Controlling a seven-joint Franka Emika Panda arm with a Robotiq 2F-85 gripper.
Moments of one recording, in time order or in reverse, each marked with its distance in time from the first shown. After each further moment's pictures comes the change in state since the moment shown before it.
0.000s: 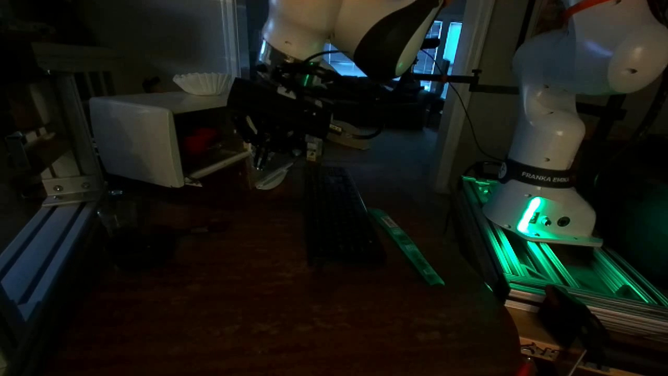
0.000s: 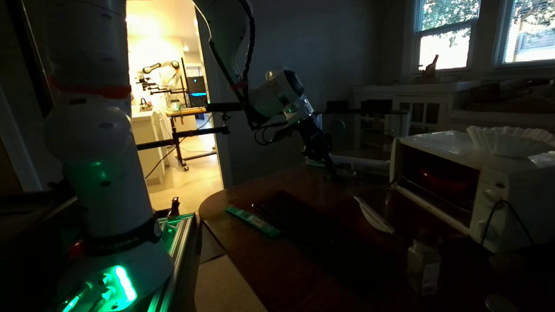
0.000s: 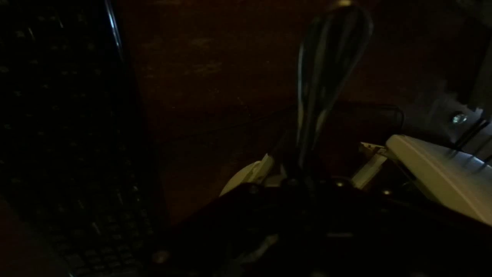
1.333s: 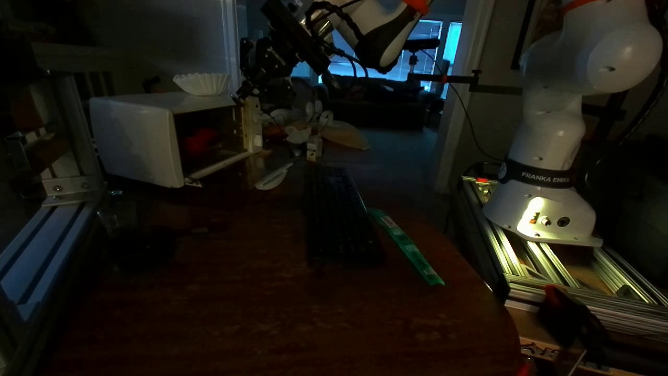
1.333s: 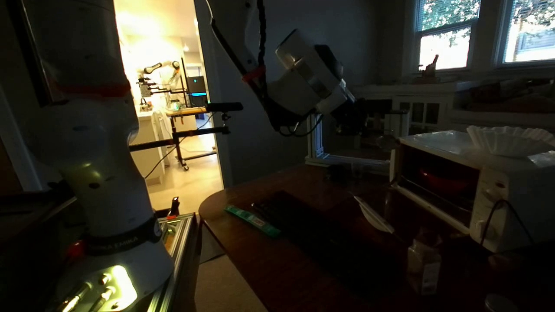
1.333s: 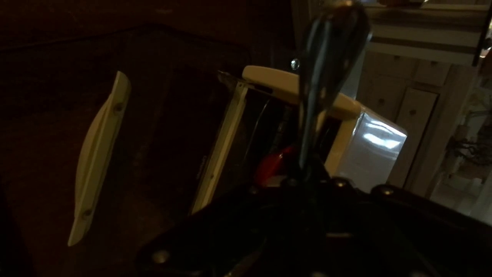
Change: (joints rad) arm -0.217 -0.070 -0.222 -0.015 -0.306 0.690 0.065
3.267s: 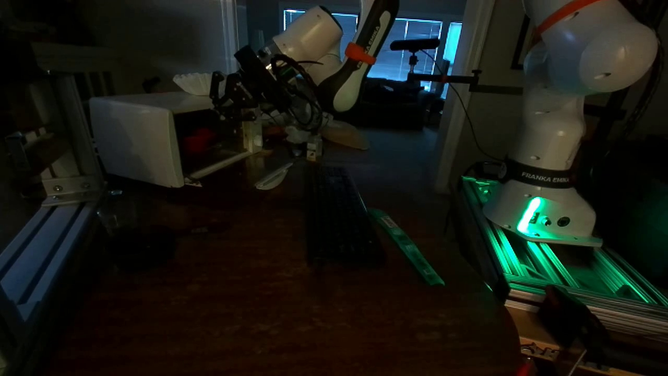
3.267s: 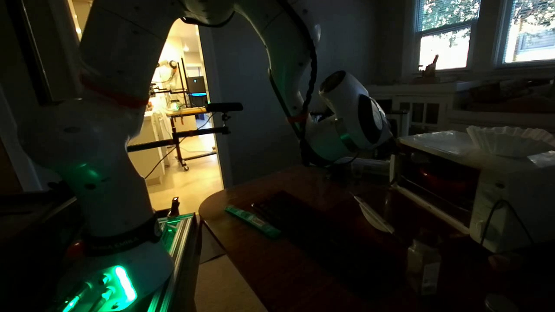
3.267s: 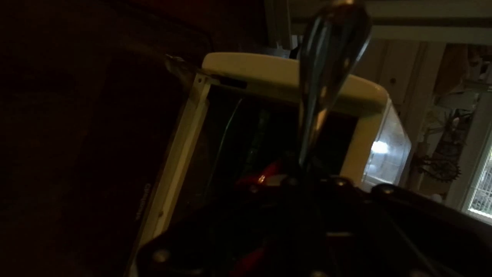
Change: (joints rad) arm -0.077 0.426 0.013 0.277 0.315 0.306 -0.349
